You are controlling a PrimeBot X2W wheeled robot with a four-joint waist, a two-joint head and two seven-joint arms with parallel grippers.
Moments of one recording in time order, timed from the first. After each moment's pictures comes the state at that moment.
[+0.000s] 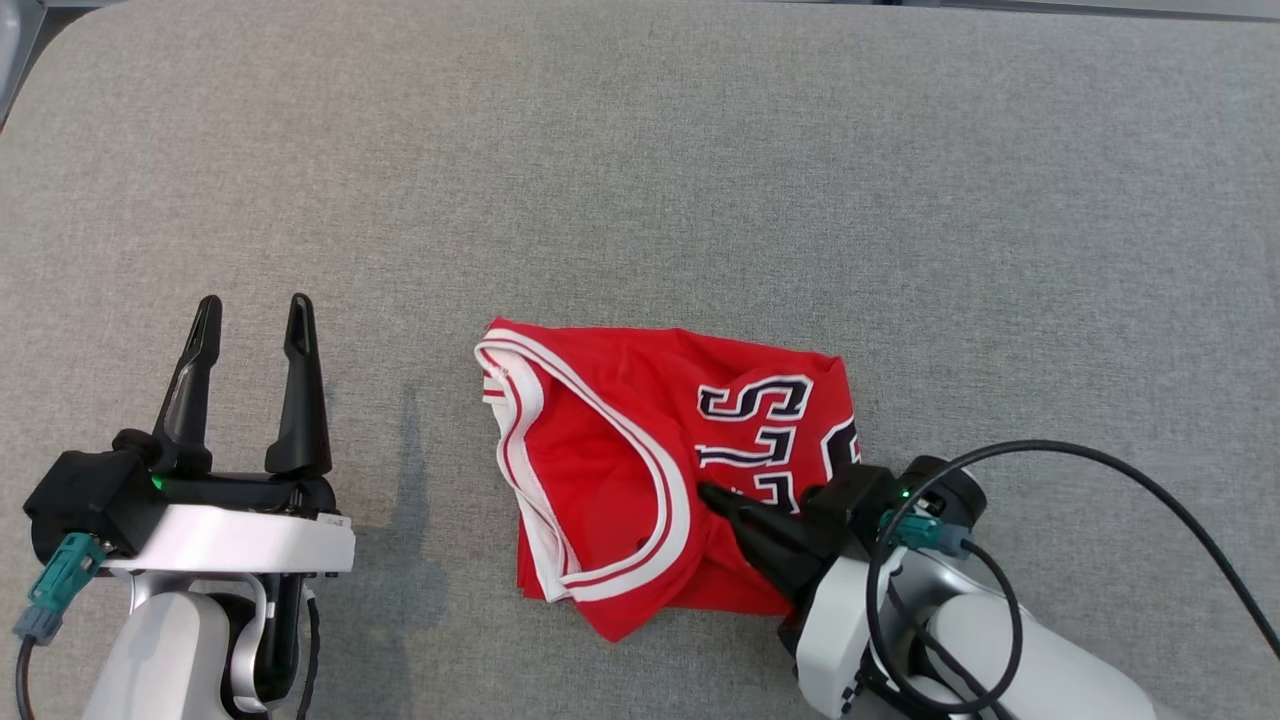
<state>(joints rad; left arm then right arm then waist) -0.21 0.21 -0.11 0.07 -0.42 0.03 -0.26 -0.51 -0.28 0.87 0.26 0.49 0.13 -0.03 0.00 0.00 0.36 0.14</state>
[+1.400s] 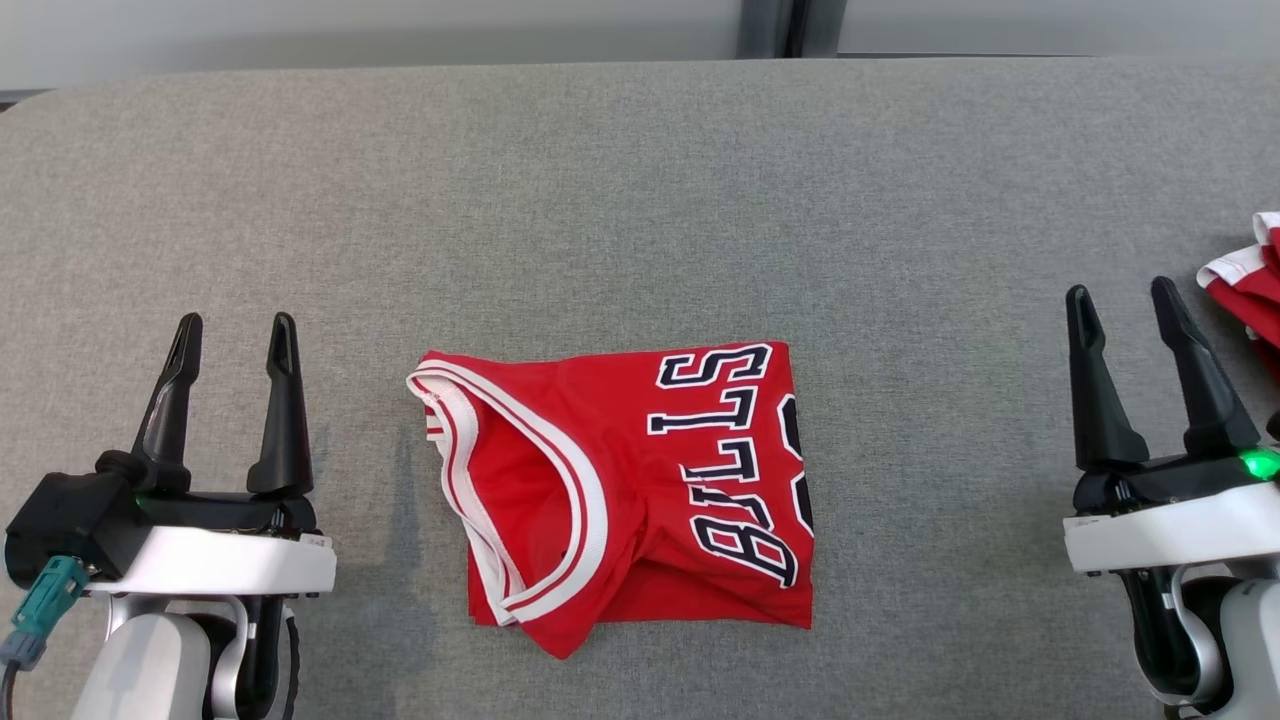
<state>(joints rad) -0.17 0.22 -0.08 0.04 -0.39 0.02 -0.26 -0.19 -0.13 0.02 -0.02 0.33 0.13 -0.16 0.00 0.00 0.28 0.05</state>
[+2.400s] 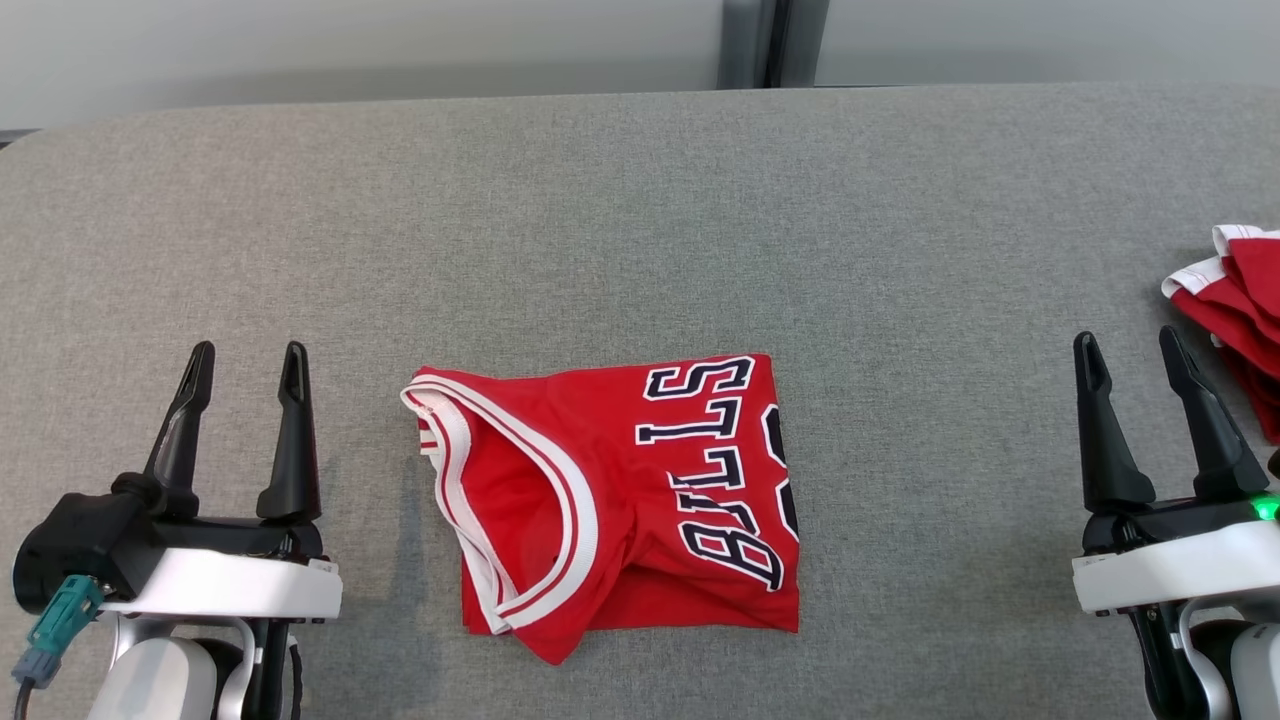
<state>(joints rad) -0.13 0.24 -0.10 0.02 -0.39 0.04 -0.24 -0.11 -0.10 -0.03 -0.06 0.30 0.13 -0.11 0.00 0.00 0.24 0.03</state>
